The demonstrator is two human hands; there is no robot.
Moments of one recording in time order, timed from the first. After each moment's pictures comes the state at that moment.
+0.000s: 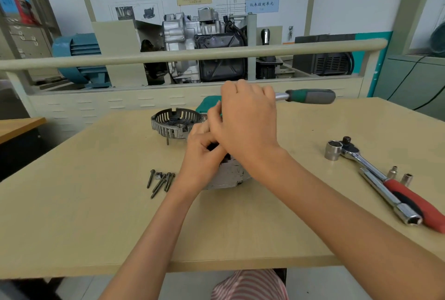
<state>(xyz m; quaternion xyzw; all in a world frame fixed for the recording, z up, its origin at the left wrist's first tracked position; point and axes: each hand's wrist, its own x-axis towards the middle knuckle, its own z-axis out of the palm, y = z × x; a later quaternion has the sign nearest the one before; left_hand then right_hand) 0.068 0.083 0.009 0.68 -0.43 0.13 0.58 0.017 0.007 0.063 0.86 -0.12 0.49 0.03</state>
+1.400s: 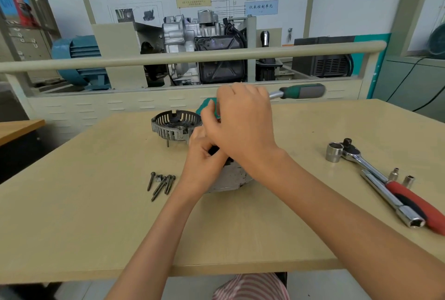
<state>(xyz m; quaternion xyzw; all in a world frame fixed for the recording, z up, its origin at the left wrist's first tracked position) 0.066 0.083 0.007 0.67 -0.41 0.11 0.61 0.020 0.012 0.066 0.85 -0.07 0.53 -0.04</state>
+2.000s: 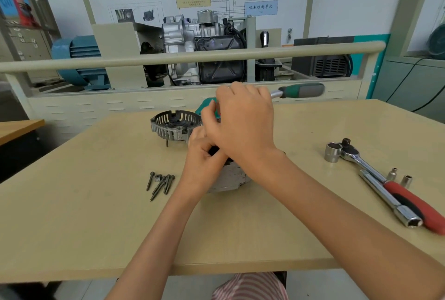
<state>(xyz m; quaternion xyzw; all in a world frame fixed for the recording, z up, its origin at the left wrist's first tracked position) 0.064 0.081 0.006 0.67 -0.40 0.12 0.61 0.018 0.012 0.065 0.84 -0.09 0.53 -0.01</state>
